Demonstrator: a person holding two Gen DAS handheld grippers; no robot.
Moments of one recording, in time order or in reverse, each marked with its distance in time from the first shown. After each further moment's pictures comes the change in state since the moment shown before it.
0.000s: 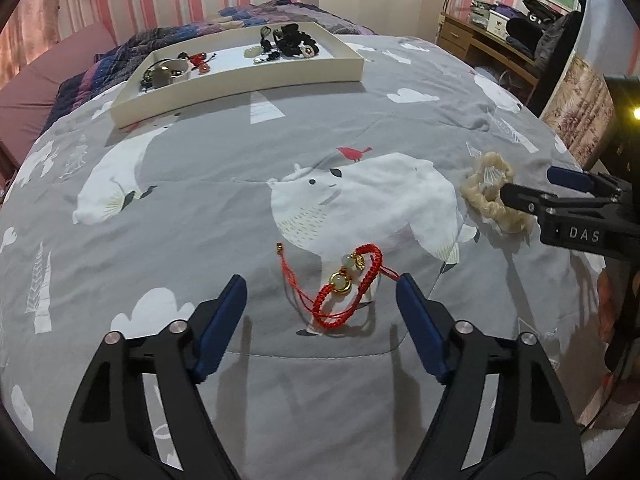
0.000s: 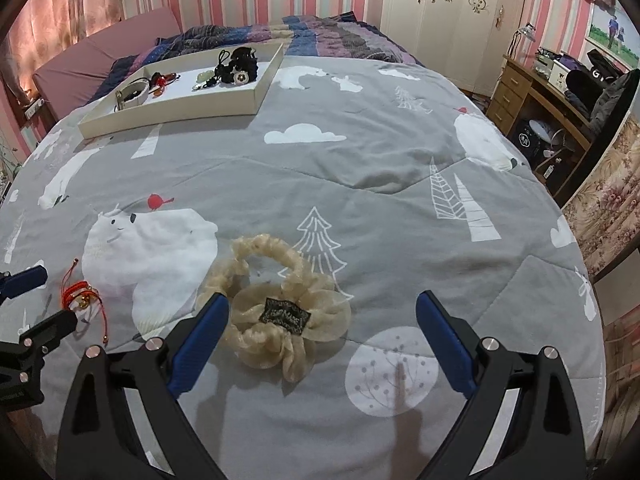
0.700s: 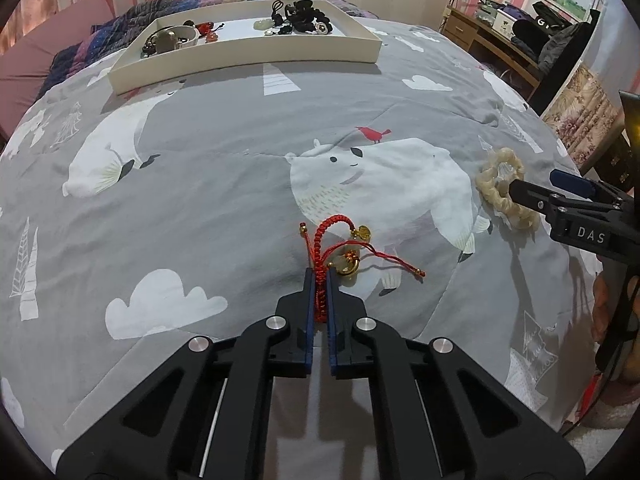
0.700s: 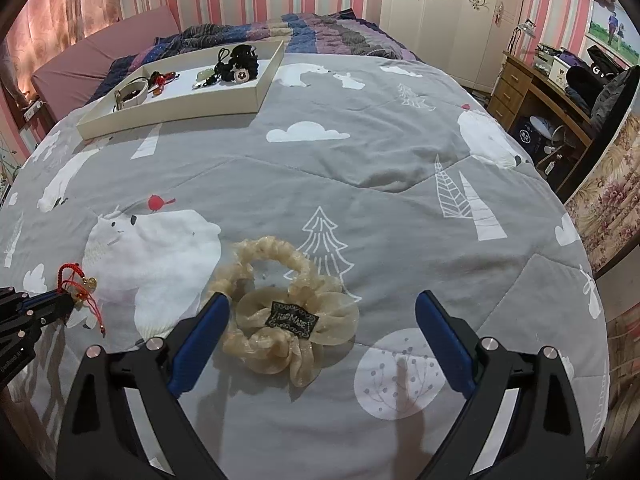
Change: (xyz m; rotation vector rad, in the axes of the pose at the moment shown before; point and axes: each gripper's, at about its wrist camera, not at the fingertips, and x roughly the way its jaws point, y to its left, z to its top) left arm 0.010 0.020 -0.002 -0.065 0.069 -0.058; right arm 0.002 0.005 -0.001 0.005 0.013 -0.001
